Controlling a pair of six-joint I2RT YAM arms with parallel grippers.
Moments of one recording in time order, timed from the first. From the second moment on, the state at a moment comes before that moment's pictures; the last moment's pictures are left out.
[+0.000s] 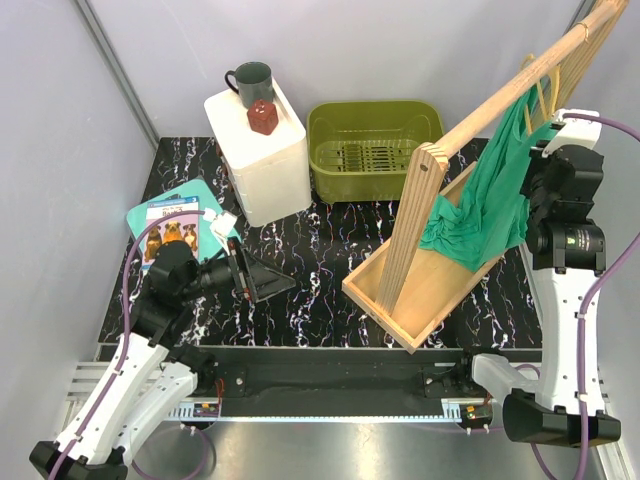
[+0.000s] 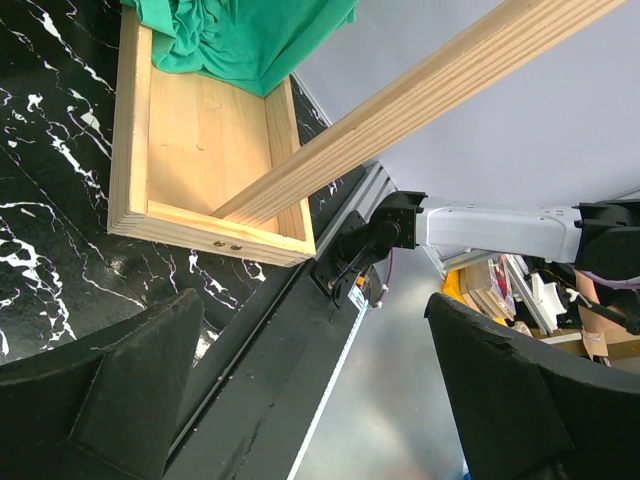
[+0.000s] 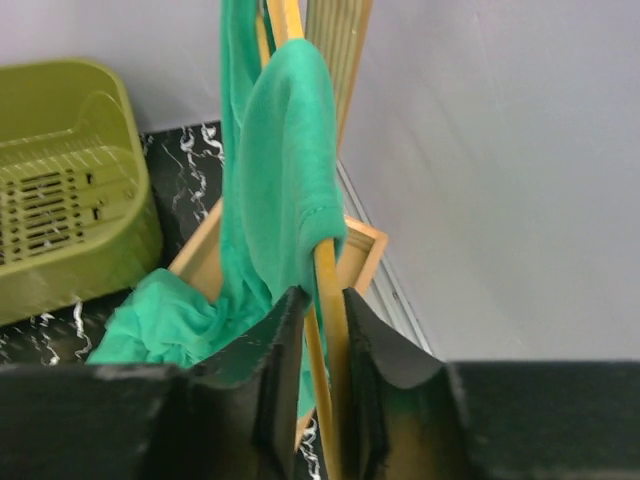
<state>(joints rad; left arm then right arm) -0.39 0.58 0.65 -0.24 0.76 -0.71 -0.10 1.03 1.42 -0.61 0.29 -0.08</state>
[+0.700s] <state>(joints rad) -0.39 0.58 0.65 -0.24 0.76 -0.71 -0.10 0.92 1.41 -0.54 0.19 0.00</state>
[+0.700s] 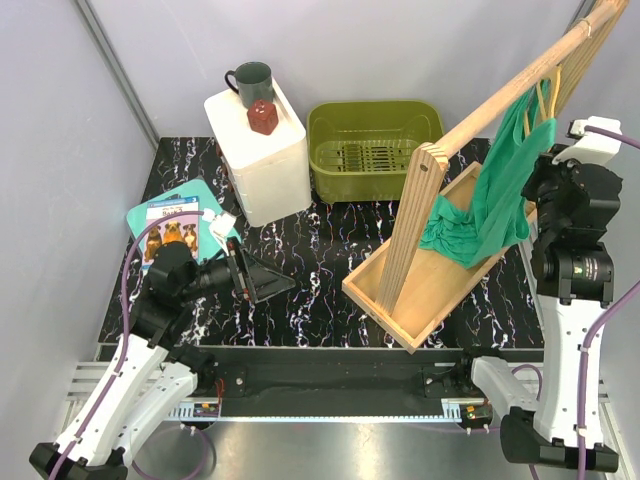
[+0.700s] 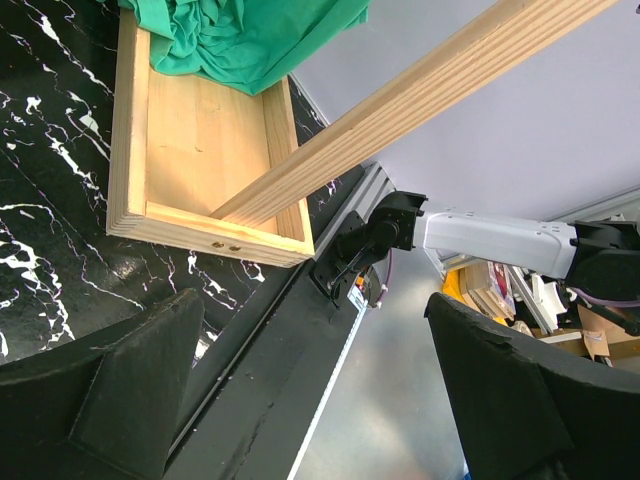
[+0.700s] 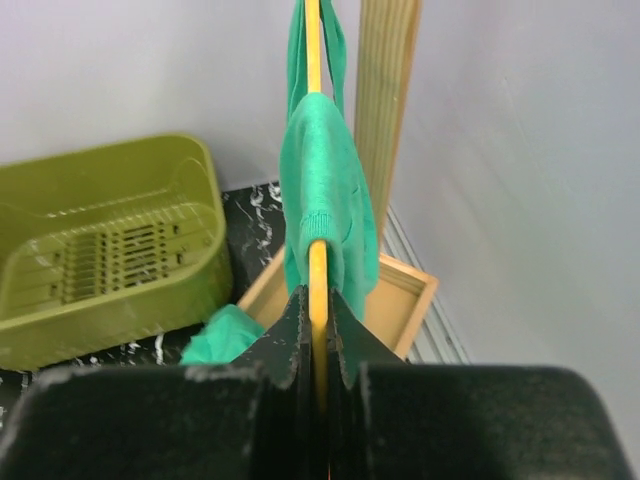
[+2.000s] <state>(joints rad) -0.39 0.61 0.70 -0.26 0.79 -0.68 -0.10 0.83 1.17 -0.49 -0.12 0.33</state>
